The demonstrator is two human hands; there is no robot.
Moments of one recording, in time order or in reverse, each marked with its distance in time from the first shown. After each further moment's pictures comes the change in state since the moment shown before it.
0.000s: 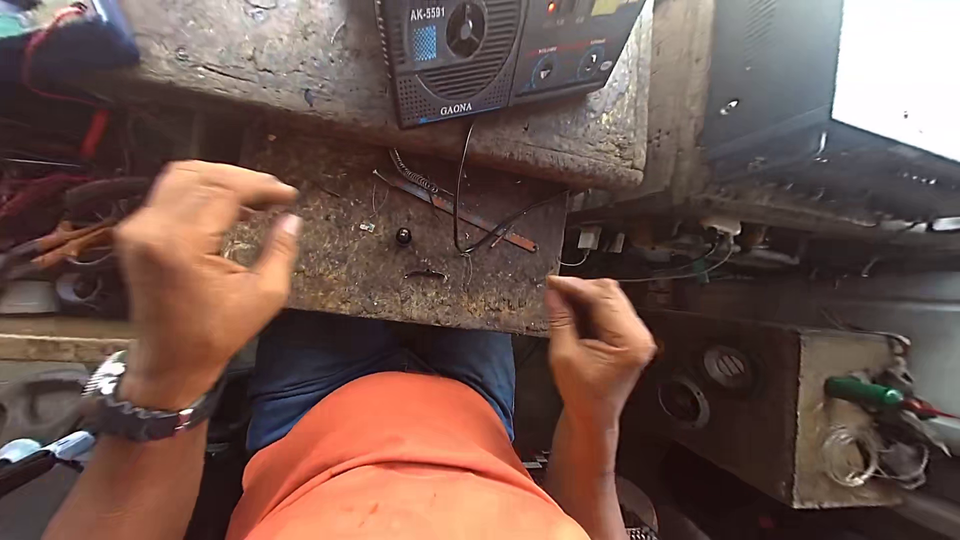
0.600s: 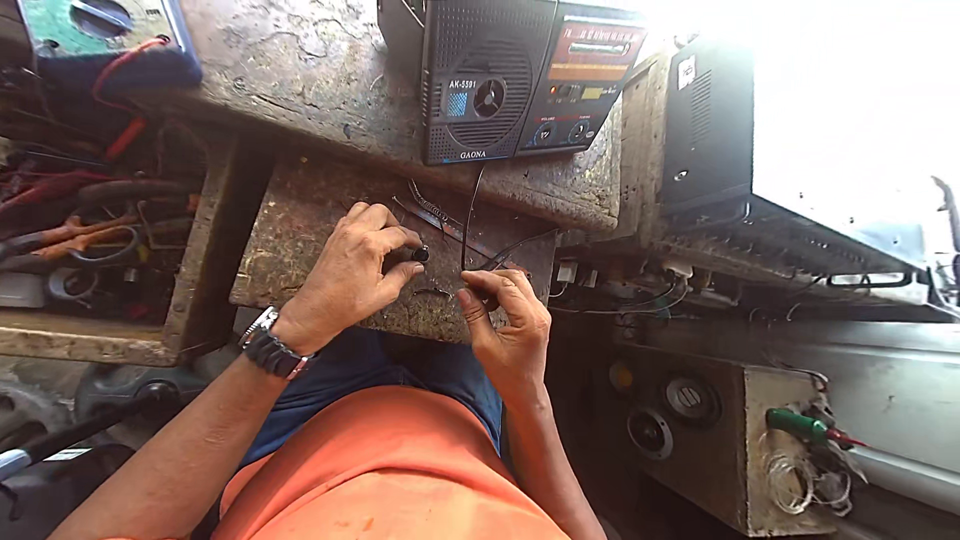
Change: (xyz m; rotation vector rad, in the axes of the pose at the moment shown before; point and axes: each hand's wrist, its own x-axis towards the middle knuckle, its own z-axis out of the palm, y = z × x) left_hand 0.032 0.010 0.091 -0.221 -0.196 0.127; right_hand 0.021 -0.030 0.068 0.103 -0.143 -0.105
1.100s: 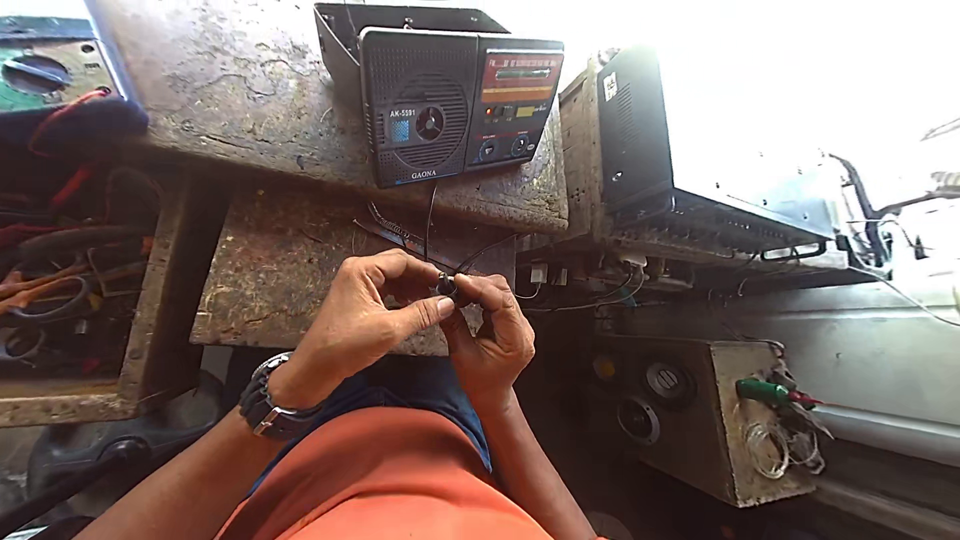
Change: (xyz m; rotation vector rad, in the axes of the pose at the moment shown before) left_hand 0.008 0.077 -0.005 -0.923 -0.036 -0.150; right_hand 0.005 -0.004 0.007 0.219 0.346 -0.189
